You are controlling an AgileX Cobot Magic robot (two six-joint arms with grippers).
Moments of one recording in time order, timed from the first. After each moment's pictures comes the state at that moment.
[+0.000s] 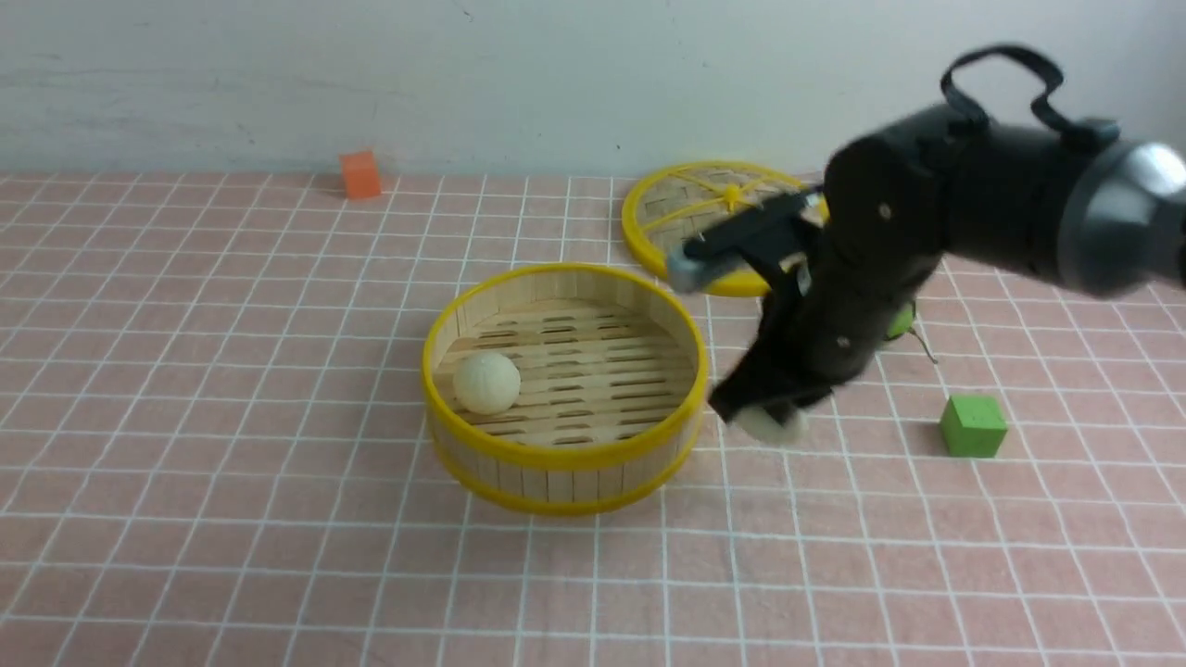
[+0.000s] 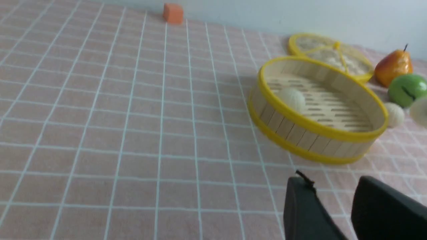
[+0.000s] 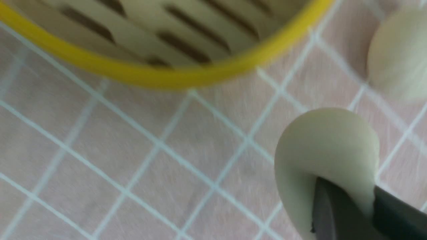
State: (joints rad) right arm 0.52 1.88 -1.60 -0.04 0.92 -0.09; left arm -0.38 0.14 -0.35 0.25 0.60 -0.52
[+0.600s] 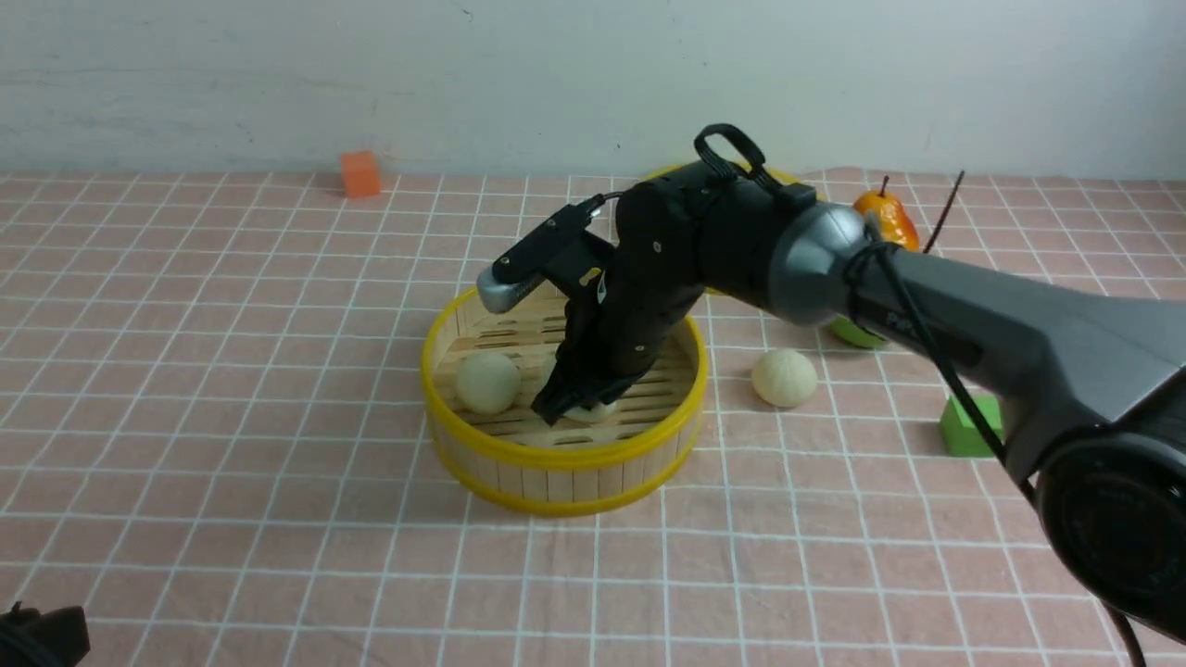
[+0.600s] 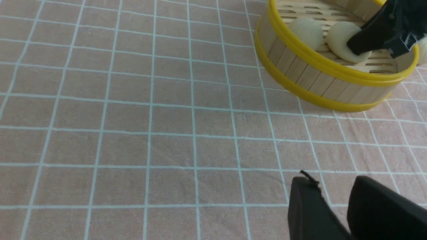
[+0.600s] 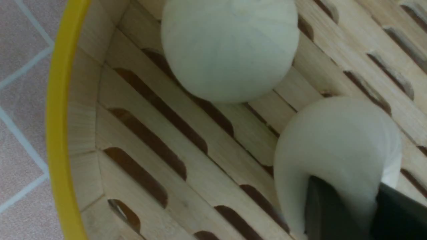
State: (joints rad) right arm 0.60 2.29 -2.00 0.07 0.84 -0.26; left arm -0.38 0.37 -0.36 0.20 0.56 -0.50
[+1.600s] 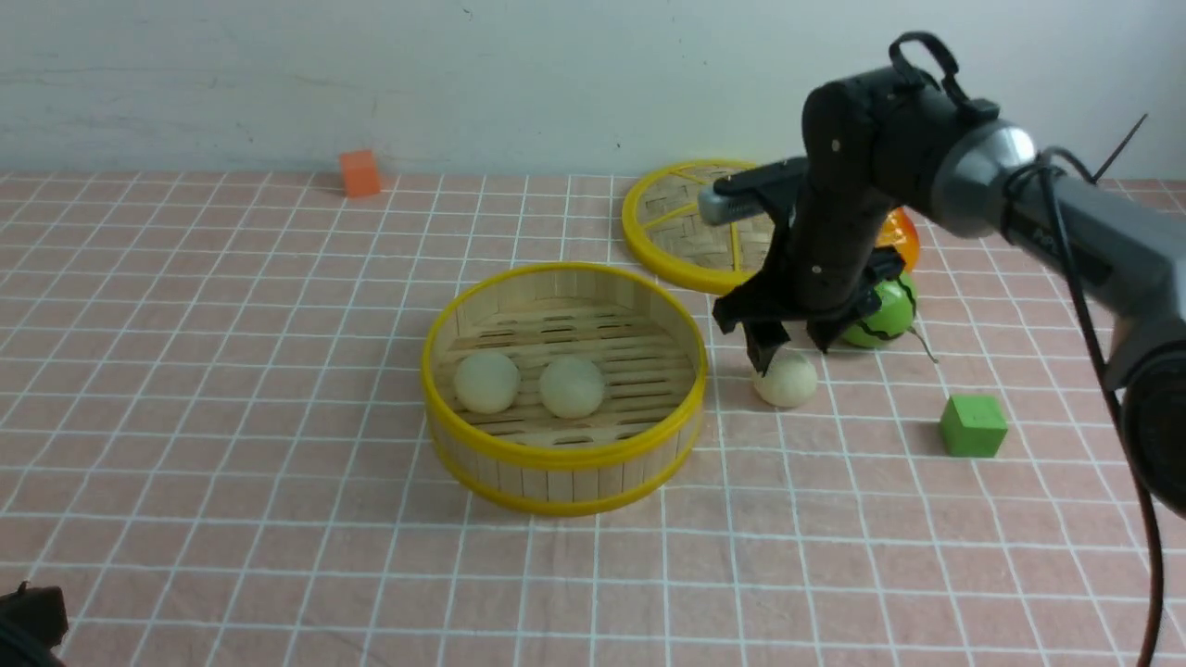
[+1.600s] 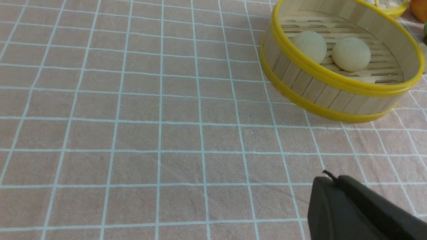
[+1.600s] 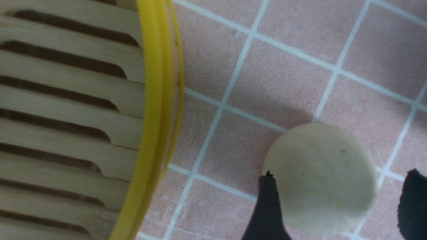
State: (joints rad) right arm 0.33 2.34 -2.12 -0.02 1.13 0.04; left arm -0.38 0.37 -0.36 0.25 0.53 -0.50
